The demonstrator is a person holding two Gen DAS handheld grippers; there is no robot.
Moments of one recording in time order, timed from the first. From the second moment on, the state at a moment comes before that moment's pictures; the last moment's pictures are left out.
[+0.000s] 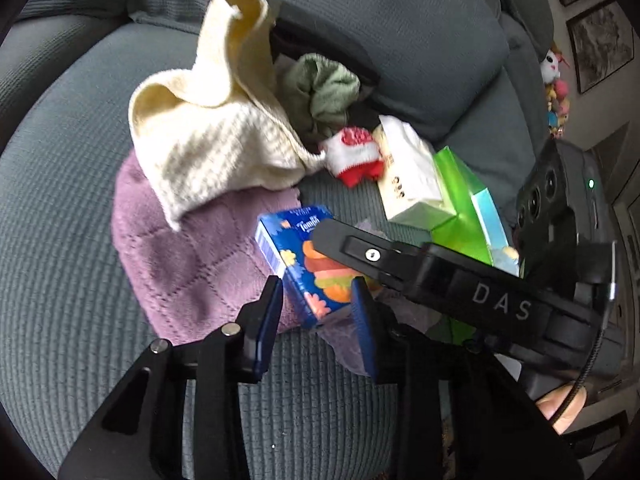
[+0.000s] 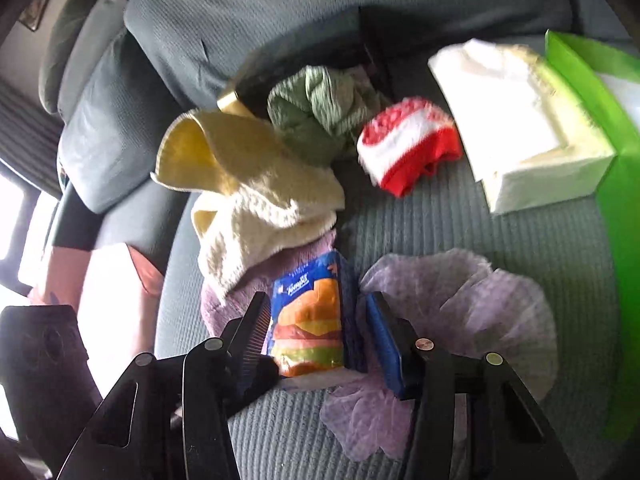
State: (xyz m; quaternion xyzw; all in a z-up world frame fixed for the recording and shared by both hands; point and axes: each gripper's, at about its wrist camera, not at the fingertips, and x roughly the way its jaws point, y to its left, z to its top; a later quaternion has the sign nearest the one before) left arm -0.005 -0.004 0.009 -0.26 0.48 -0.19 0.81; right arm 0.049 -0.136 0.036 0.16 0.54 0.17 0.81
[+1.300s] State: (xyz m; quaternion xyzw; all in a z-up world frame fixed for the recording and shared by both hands) left arm -0.005 -0.006 0.027 -0.18 0.48 -0.13 0.85; right arm 0.061 -0.111 0.031 0.13 0.55 0.22 0.80
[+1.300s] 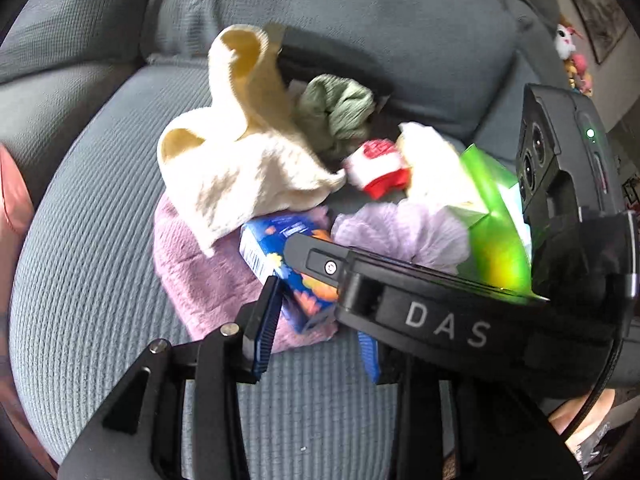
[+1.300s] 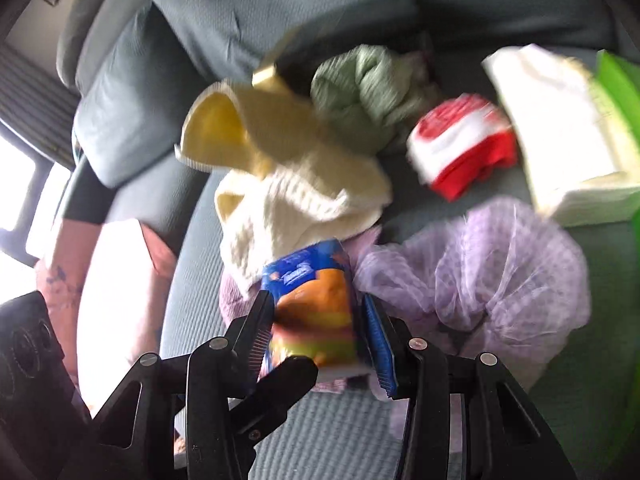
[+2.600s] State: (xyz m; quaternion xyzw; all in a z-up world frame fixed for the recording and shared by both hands) left arm -0.031 -0.016 0.075 -0.15 0.39 -0.16 0.90; right arm 0.039 -0.130 0.070 0.19 0.47 0.23 0.83
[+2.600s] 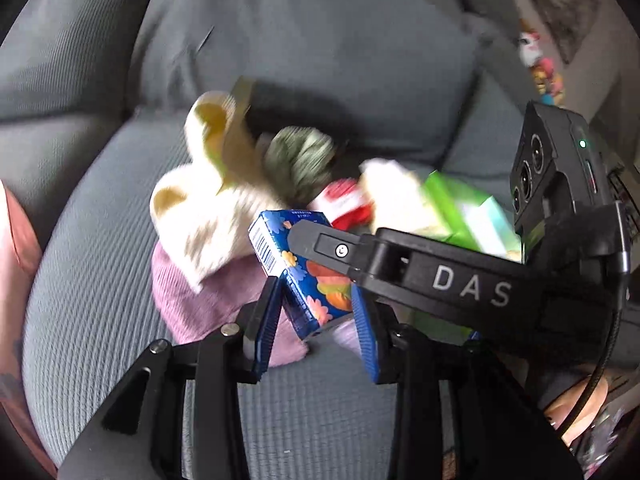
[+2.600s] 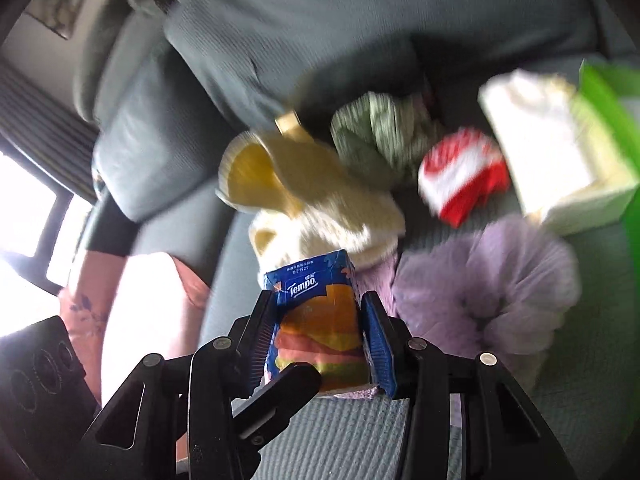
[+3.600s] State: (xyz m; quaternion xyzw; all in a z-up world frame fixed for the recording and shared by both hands) left arm -0.014 -0.291 0.122 0.05 0.30 -0.42 0.86; right arm -0.055 -0.404 0.096 0.43 0.22 -0.02 0.87
